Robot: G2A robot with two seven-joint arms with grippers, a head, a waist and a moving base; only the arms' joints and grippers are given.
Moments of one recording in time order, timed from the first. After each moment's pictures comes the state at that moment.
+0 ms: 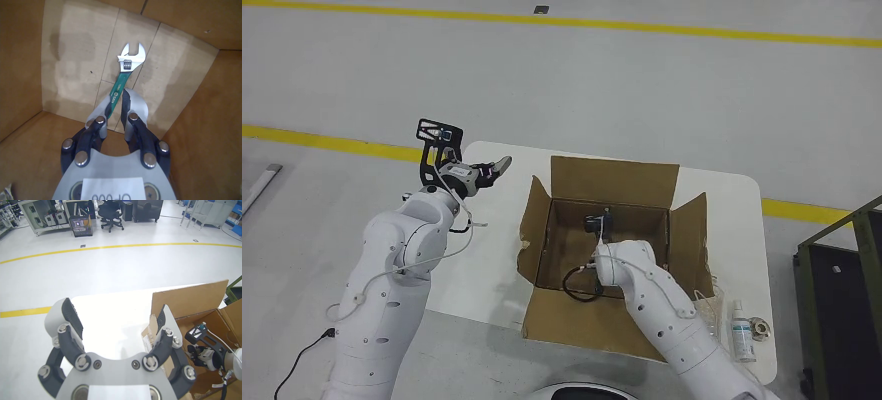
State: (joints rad) left arm 0.94 -1.25 -1.37 -1.68 1.11 -0.10 -0.58; right arm -0.87 -1.51 0.98 -1.25 -1.32 0.44 1.25
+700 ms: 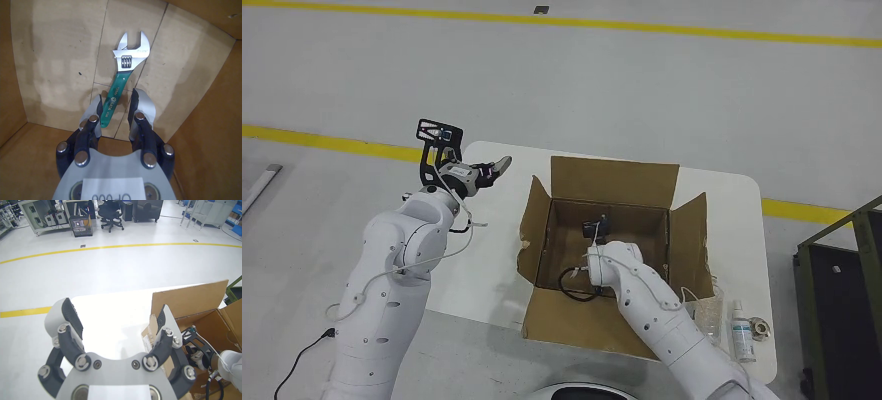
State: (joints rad) left arm 0.94 -1.25 -1.37 -1.68 1.11 -0.10 -0.58; right arm -0.82 -1.55 0.94 -1.08 -1.31 0.48 1.20
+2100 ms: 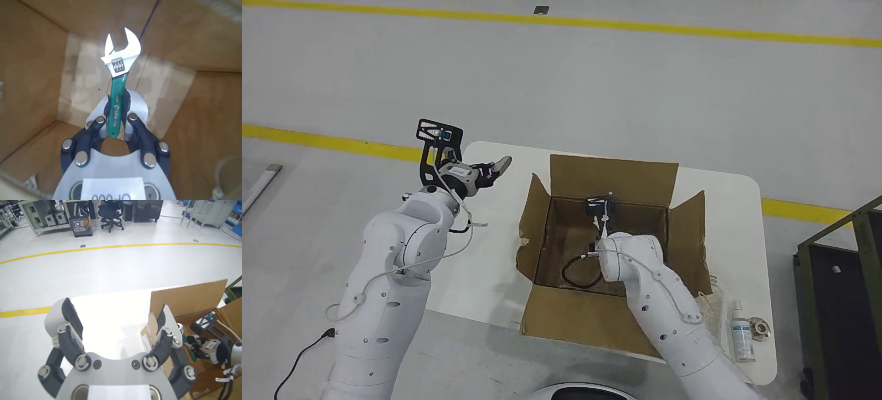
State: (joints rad) left arm 0.94 -1.25 -1.37 -1.68 1.11 -0.10 -0.58; right arm -0.95 -1.53 1.11 -1.46 -1.41 0.36 1.18
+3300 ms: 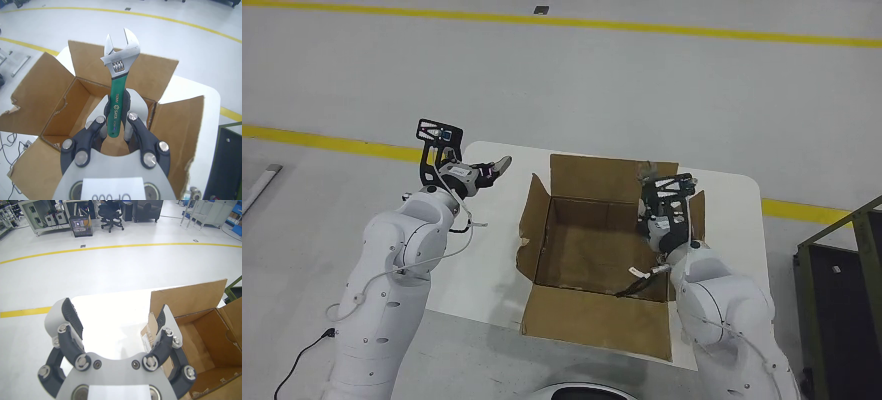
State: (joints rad) left arm 0.94 -1.25 -1.37 -1.68 1.11 -0.10 -0.58; right arm -1.29 -1.46 1.37 -2.16 -1.43 0.08 0.92
